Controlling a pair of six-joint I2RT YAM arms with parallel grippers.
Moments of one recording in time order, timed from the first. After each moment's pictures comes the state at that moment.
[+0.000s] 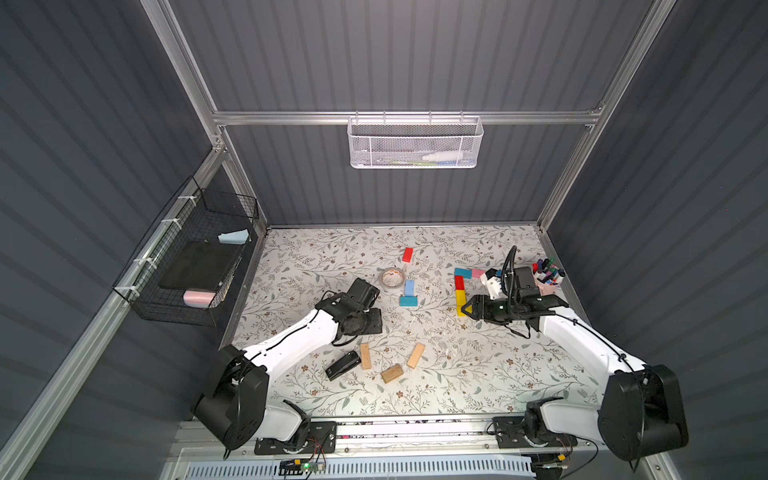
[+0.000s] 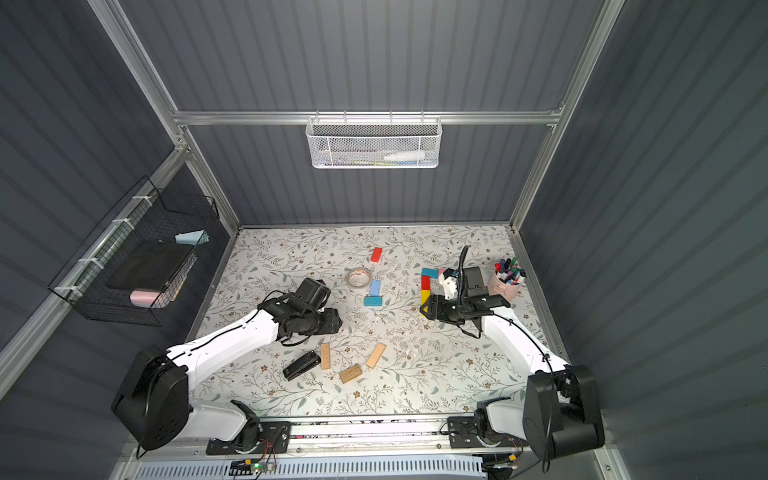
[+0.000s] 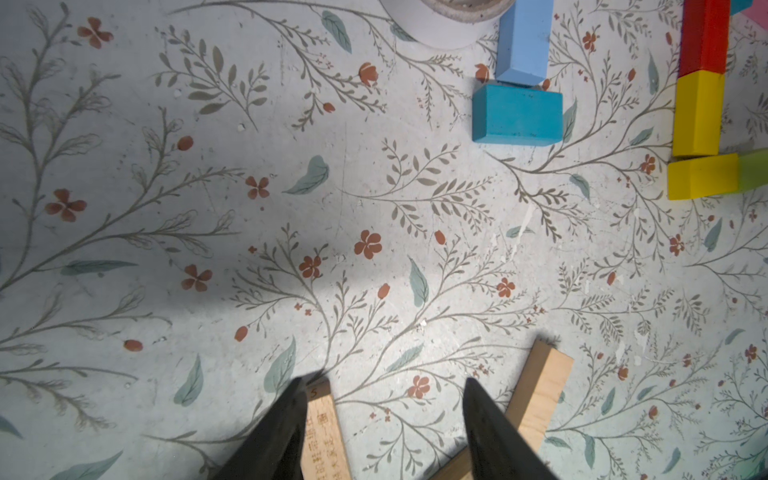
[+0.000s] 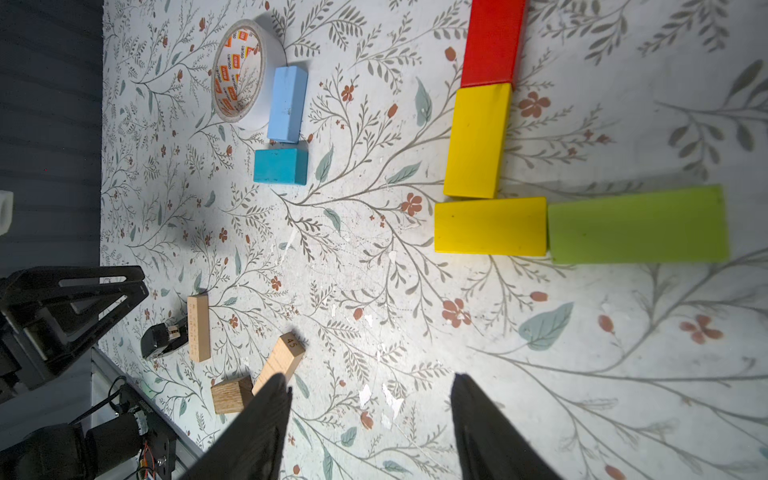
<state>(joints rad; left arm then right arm) -0.63 1.42 0.92 -0.59 0.02 -0.61 0.22 1.28 0.80 -0.52 -0.45 0.32</state>
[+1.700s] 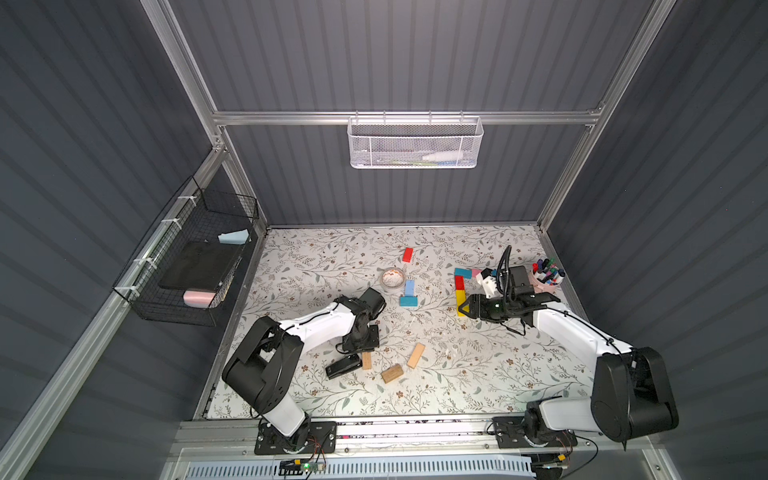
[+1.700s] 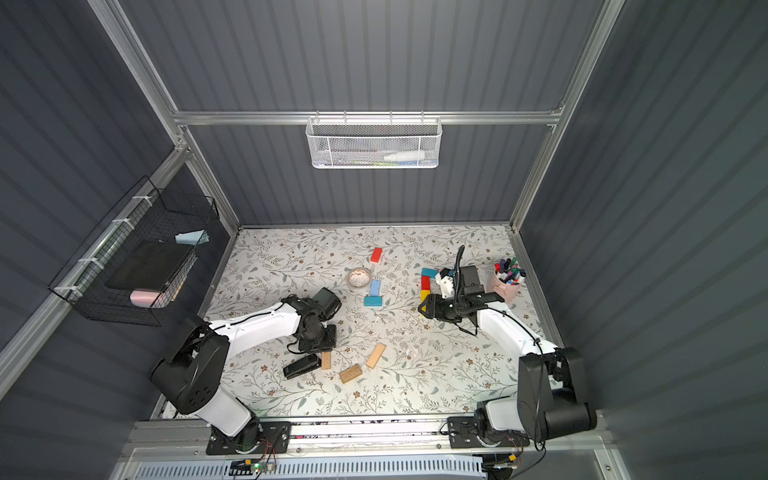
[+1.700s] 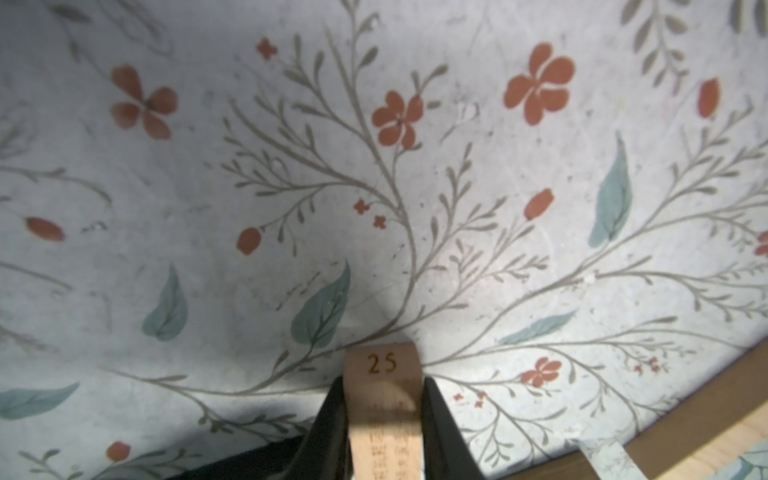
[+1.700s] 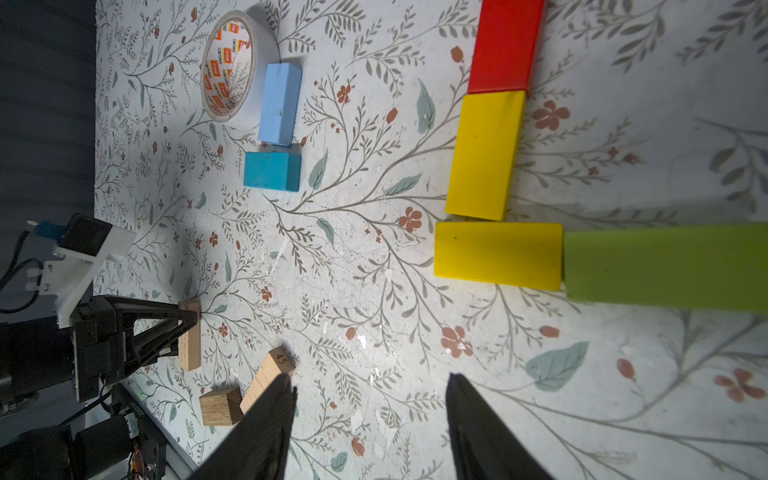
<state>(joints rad) -0.64 1.62 0.93 -0.75 0.06 -0.67 0.22 1.37 0.80 -0.45 -0.47 0.30</state>
